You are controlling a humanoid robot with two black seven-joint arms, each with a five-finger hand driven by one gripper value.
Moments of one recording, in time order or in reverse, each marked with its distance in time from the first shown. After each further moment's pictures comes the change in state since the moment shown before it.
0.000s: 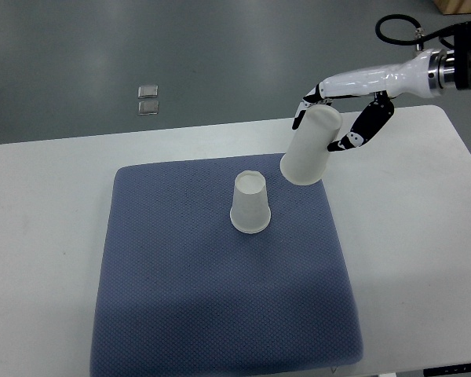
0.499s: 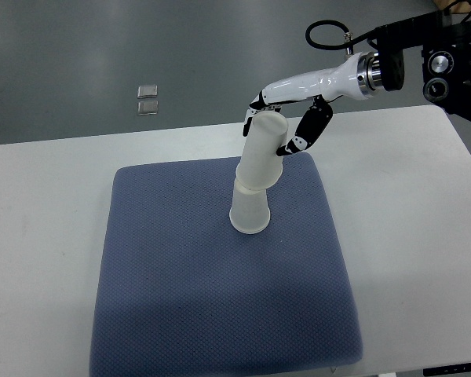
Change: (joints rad) left arm 0.000 0.000 0.000 0.000 0.000 0.000 0.000; right arm 0.026 0.212 -0.006 -0.110 0.000 0.009 -0.092
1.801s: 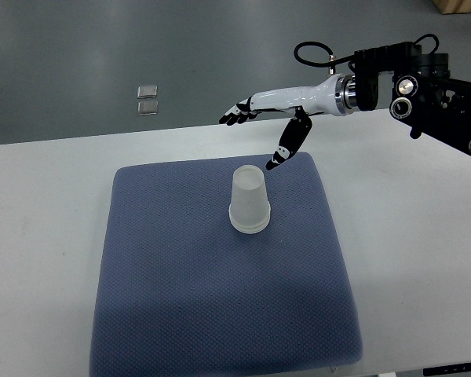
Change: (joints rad) left arm 0.000 0.000 0.000 0.000 0.000 0.000 0.000; right arm -0.092 0.111 0.020 -0.163 0.141 -0.086 -0.024
